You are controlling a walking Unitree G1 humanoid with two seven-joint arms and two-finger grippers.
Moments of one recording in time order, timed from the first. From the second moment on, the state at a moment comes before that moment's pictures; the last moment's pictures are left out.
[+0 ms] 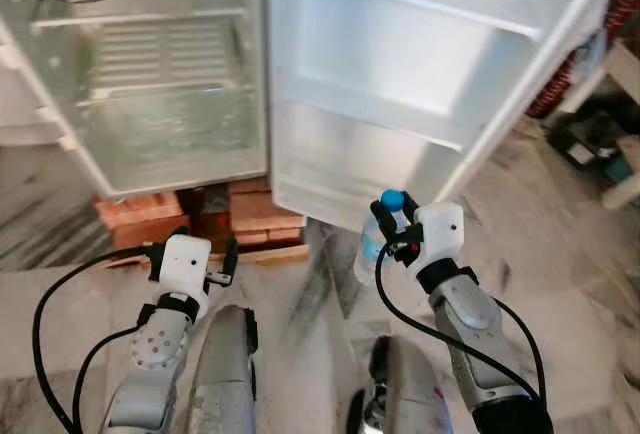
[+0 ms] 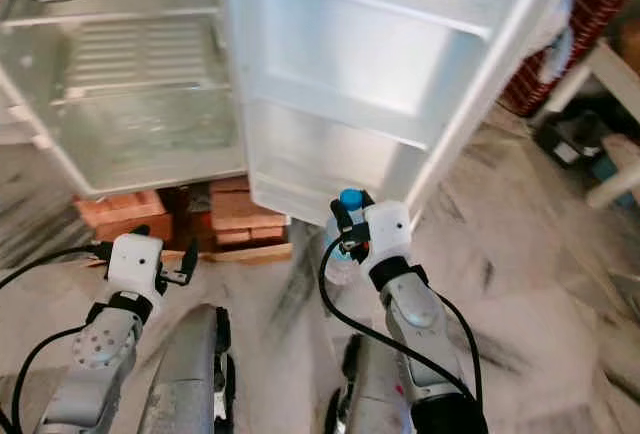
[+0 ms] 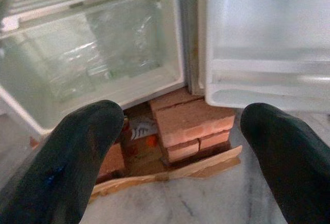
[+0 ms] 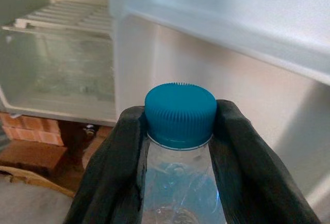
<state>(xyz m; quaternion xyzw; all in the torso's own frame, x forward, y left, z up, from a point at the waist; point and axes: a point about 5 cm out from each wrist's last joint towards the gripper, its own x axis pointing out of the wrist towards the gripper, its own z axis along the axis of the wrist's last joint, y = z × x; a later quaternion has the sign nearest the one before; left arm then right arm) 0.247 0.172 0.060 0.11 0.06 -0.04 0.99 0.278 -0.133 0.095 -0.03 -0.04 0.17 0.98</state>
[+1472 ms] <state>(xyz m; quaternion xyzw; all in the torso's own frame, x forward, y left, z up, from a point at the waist) 0.248 0.163 0.061 0.12 0.05 -0.07 0.99 0.281 -0.144 0.097 -0.05 -0.04 0.13 0.99</state>
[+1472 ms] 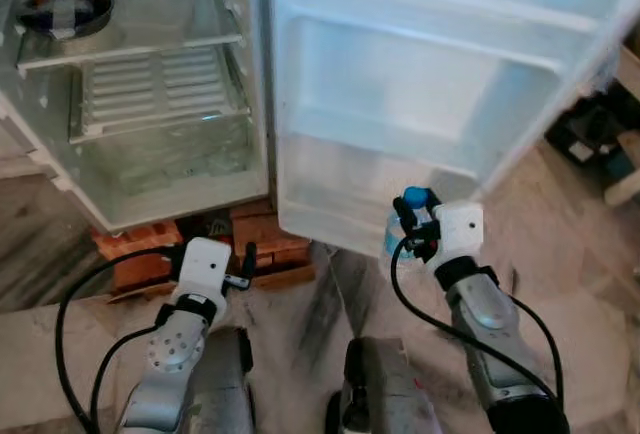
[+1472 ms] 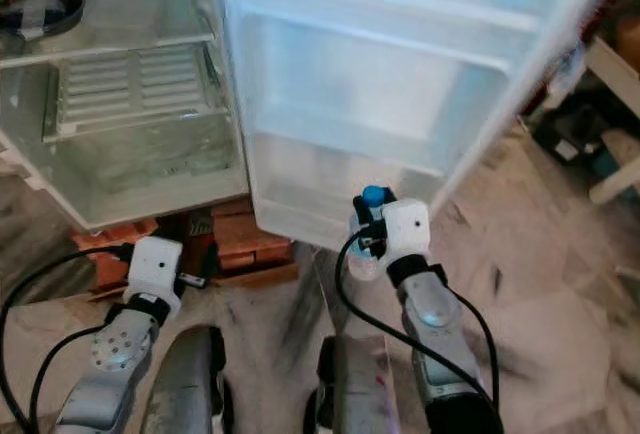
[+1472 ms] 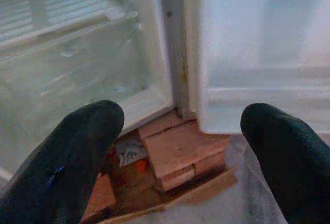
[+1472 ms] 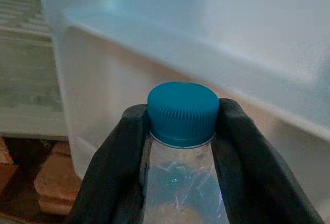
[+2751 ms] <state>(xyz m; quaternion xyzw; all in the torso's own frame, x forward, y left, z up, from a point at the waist) 0.250 0.156 0.063 0.11 0.04 -0.08 0.99 0.285 -0.143 0.101 -0.05 -0.05 0.14 0.99</state>
